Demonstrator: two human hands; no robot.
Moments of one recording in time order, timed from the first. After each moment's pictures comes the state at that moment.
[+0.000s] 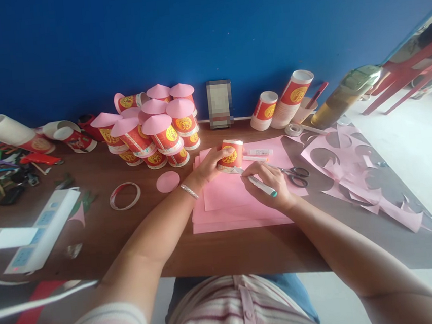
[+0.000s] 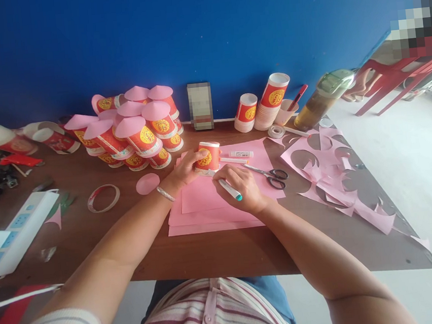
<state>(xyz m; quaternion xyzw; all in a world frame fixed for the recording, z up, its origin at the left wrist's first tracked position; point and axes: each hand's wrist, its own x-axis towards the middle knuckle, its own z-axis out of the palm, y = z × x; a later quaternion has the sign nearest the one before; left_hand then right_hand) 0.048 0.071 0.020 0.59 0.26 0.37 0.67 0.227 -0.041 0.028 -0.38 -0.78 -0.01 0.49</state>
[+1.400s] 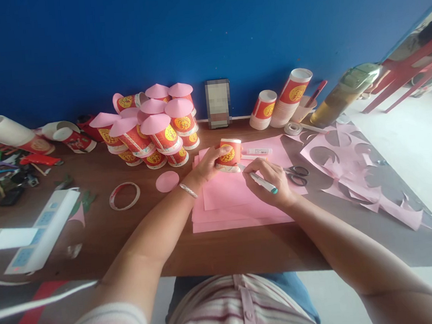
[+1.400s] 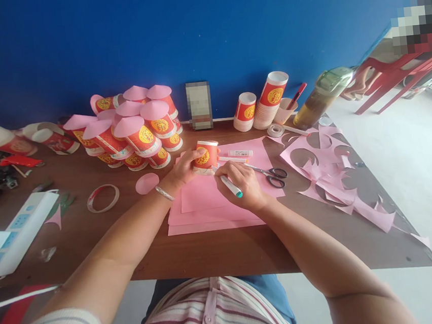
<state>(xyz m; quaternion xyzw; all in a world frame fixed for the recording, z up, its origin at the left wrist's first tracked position) 0.050 0.071 0.020 0.55 0.27 0.34 0.71 0.228 -0.040 0.030 -0.42 -0.77 -0.06 0.48</state>
